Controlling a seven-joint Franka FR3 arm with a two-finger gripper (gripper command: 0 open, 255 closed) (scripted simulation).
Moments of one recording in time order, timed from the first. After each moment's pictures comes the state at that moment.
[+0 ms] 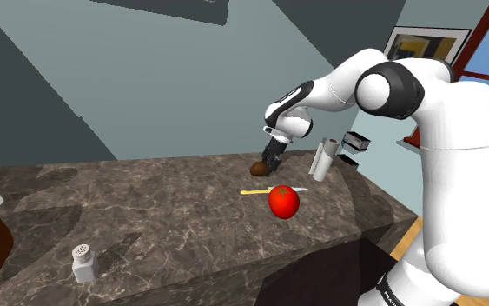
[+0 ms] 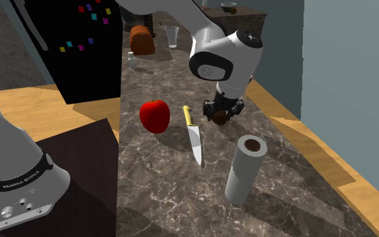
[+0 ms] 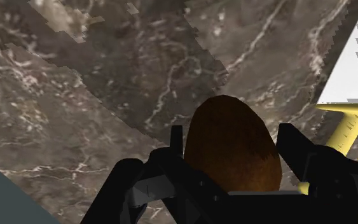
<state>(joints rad) 0.09 0.51 -0.36 -1.92 0.64 2.31 -1.77</state>
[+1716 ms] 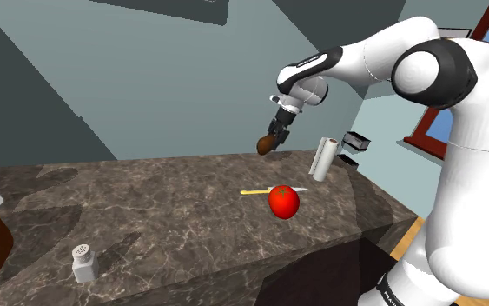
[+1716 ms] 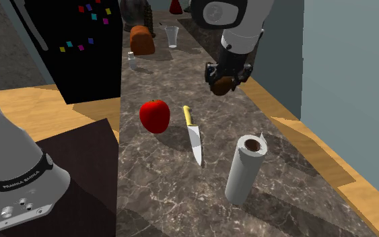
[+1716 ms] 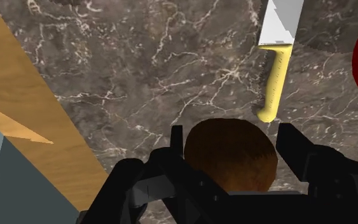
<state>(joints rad) 0.13 0.30 -0.43 -1.86 0.47 2.08 -1.61</state>
